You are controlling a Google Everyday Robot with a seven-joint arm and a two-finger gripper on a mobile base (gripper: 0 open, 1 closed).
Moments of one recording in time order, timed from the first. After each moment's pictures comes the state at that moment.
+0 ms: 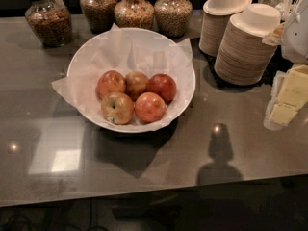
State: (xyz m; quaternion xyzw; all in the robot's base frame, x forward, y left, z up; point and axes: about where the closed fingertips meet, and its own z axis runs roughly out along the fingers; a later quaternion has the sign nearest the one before) arm 0.438 -0.217 0.976 -0.60 0.78 -0.03 0.16
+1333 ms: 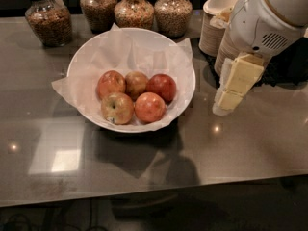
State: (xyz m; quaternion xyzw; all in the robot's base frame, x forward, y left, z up) arm 0.465 -0.124 0.994 -0.67 0.70 -0.01 0.25
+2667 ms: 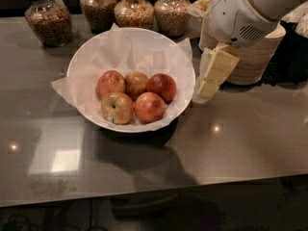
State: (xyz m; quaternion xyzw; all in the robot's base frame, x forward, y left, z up) arm 0.487 -0.083 1.005 -0.69 0.65 0.01 0.31
